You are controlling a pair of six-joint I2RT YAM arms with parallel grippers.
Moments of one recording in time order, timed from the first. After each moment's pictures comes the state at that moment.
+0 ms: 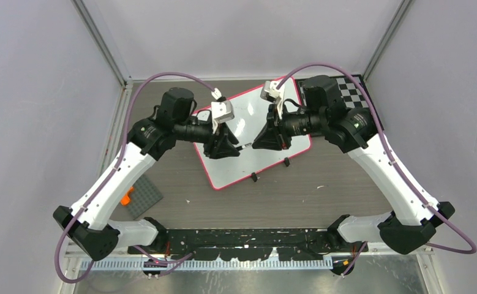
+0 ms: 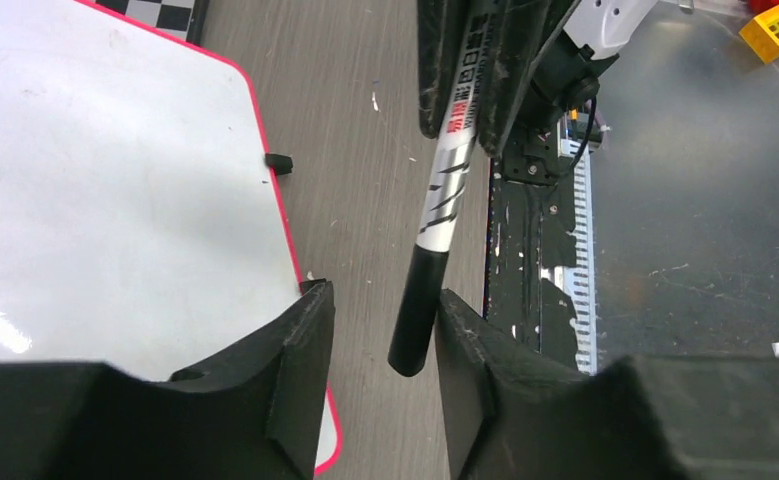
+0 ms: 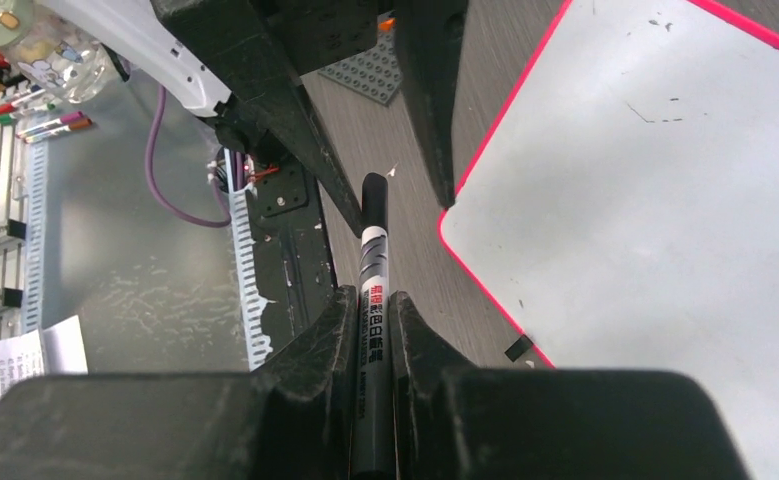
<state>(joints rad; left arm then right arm) -0.61 1.23 1.44 -0.74 0.81 0.30 0.65 1.28 1.64 -0.88 -0.73 -0.12</state>
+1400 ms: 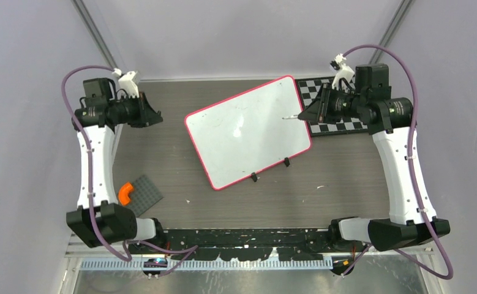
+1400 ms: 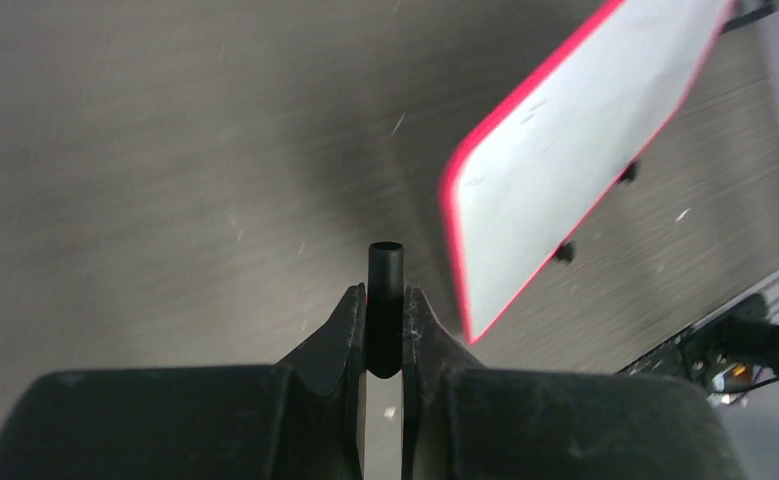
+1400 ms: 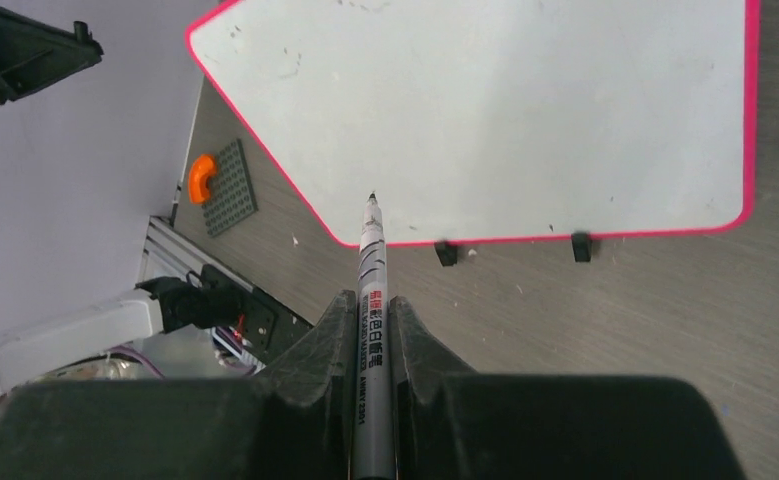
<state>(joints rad) 0.21 1.30 1.51 -0.92 0.72 0.08 0.14 1.31 1.72 -1.07 -0.56 0.31</state>
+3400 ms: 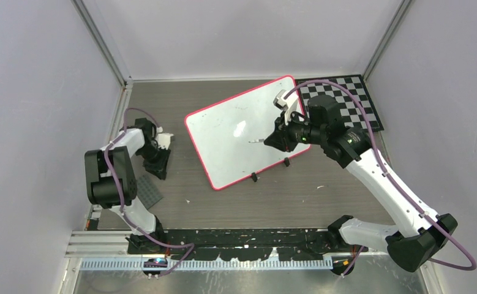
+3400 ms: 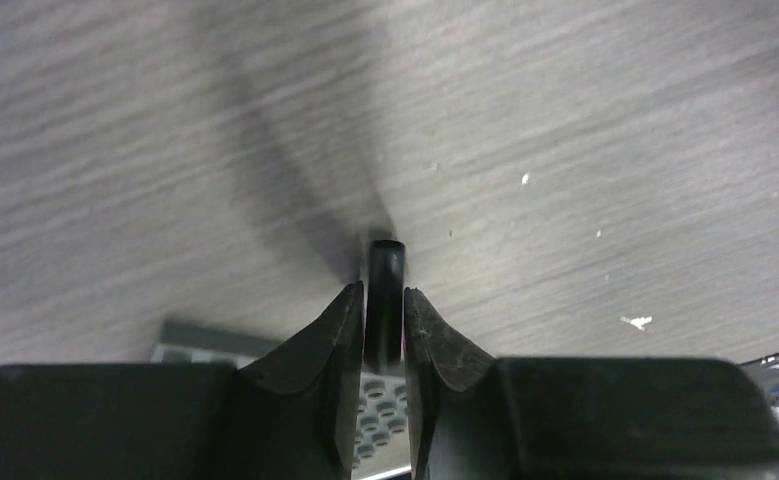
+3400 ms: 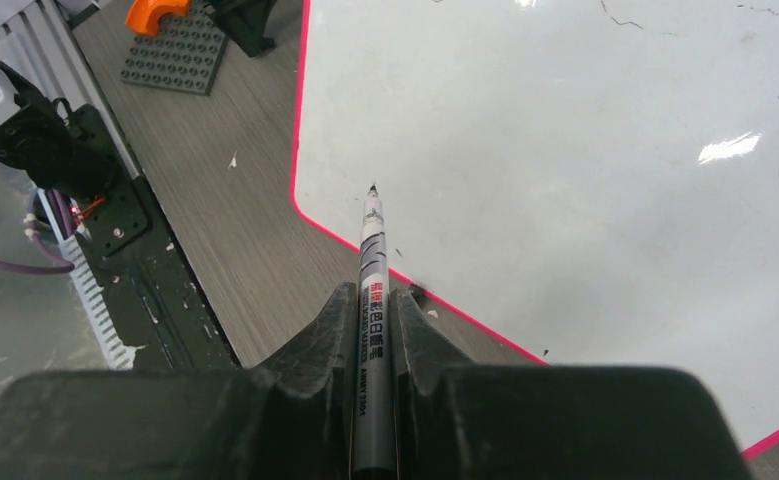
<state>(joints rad) 0.14 1.67 1.01 -0.86 0.20 0.41 0.55 1.14 1.25 -0.61 -0.46 -0.06</state>
